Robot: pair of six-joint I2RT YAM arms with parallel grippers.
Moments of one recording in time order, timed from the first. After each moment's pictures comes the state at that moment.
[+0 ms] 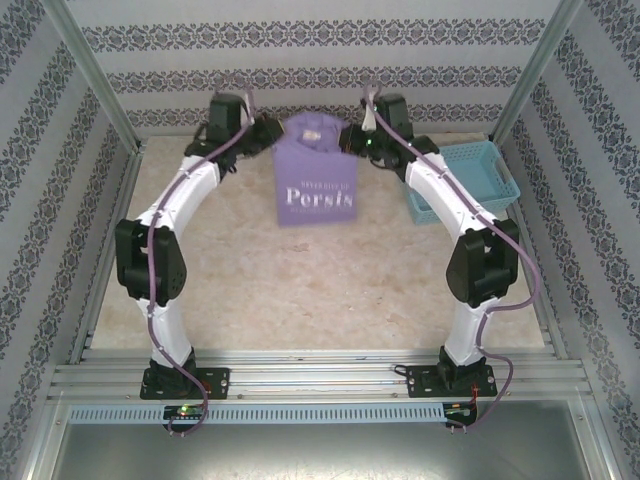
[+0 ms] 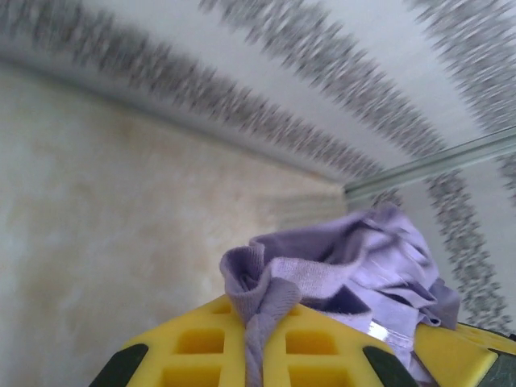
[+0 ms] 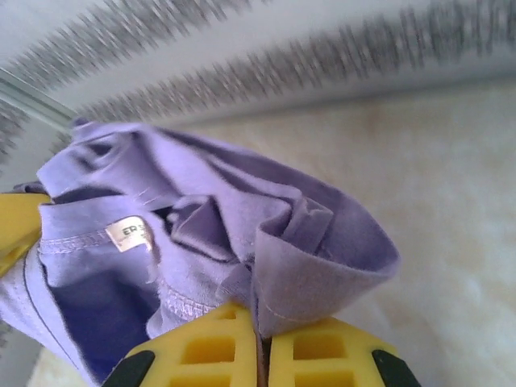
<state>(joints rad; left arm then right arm) -0.20 1.91 1.80 -0.29 0.39 -0.73 0.34 1.89 1.83 -0.44 -0.29 0.51</state>
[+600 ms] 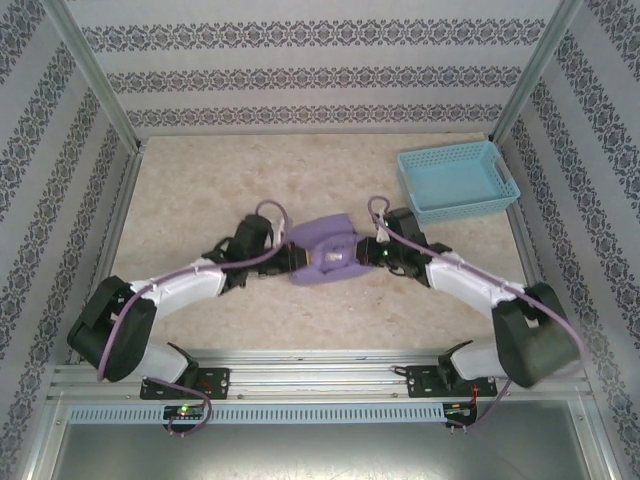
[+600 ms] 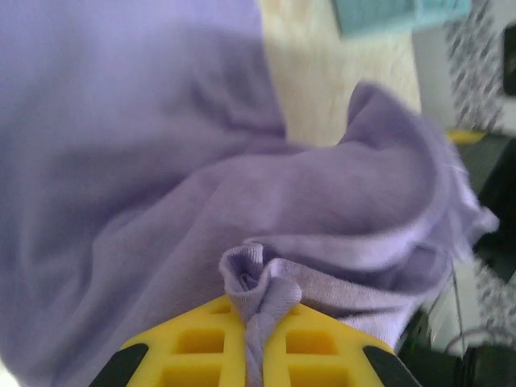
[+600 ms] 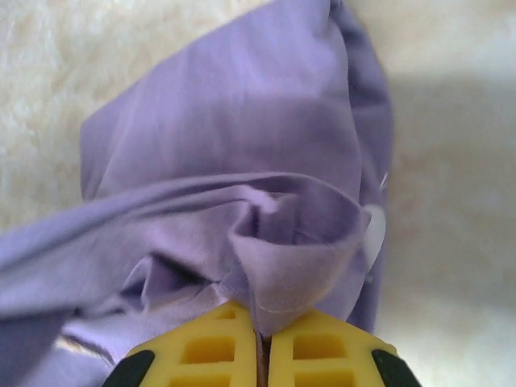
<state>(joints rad) -0.58 1.41 0.67 0.06 0.44 -0.77 0.46 1.31 0.65 -0.14 -0.28 0.57</state>
